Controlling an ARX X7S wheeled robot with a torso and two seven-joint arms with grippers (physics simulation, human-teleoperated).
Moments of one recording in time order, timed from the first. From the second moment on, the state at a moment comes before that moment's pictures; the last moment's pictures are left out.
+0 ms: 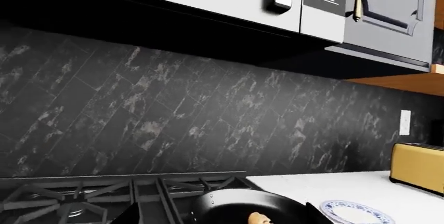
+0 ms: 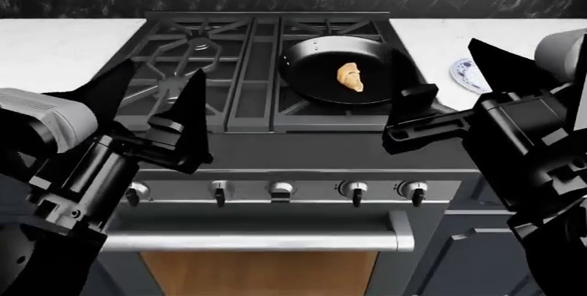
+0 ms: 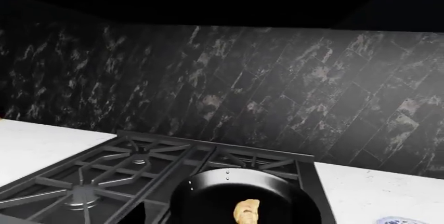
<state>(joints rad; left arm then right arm) -0.46 -0.54 -0.03 0.74 -1.01 -0.64 -0.28 0.89 0.86 -0.27 -0.77 1.49 0.75 0.85</state>
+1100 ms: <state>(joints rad) -0.14 -0.37 0.12 0.49 -0.29 -0.04 -0.18 0.26 0.86 -0.22 -0.83 0.67 0.39 0.71</state>
